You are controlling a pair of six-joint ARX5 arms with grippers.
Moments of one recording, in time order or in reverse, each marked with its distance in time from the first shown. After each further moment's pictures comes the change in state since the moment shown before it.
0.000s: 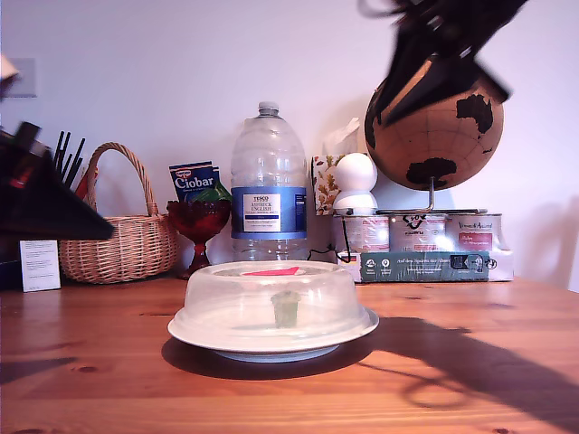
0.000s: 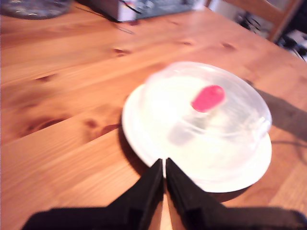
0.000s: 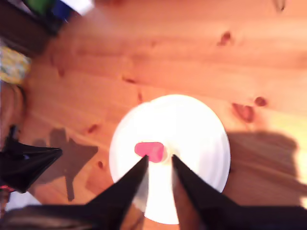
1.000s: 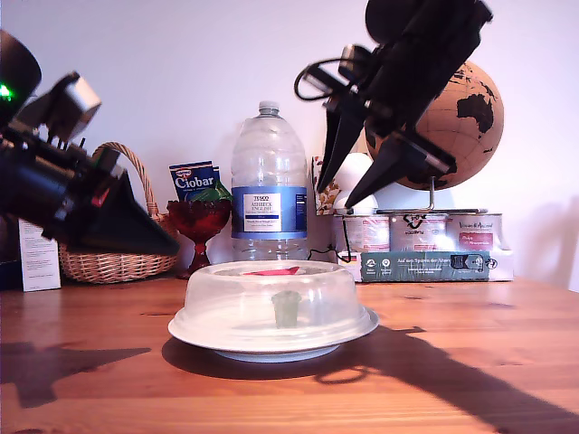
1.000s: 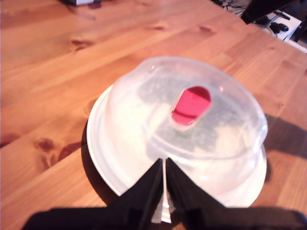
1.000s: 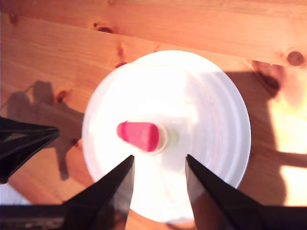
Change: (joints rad) left arm -0.104 0.246 0.163 0.014 0.000 0.004; right arm 0.134 0.221 0.058 -0.020 0.076 0.028
